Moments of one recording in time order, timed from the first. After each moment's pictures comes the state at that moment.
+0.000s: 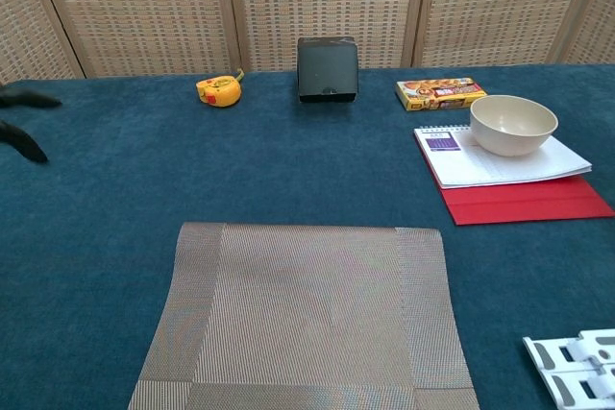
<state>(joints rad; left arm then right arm) -0.35 -1.26 0.05 -1.35 1.98 1.36 -0.08 0.26 -1.27 0.05 -1.38 -1.51 1.48 -0.09</state>
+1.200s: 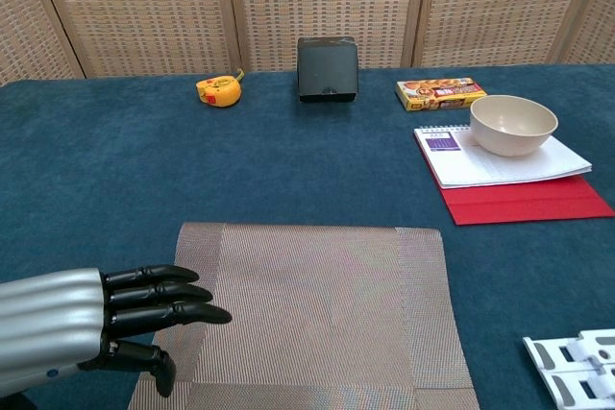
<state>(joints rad) -0.54 -1.58 0.28 -1.10 2.16 1.34 -0.12 0.19 -1.27 0.08 -1.37 -1.51 1.51 -0.03</state>
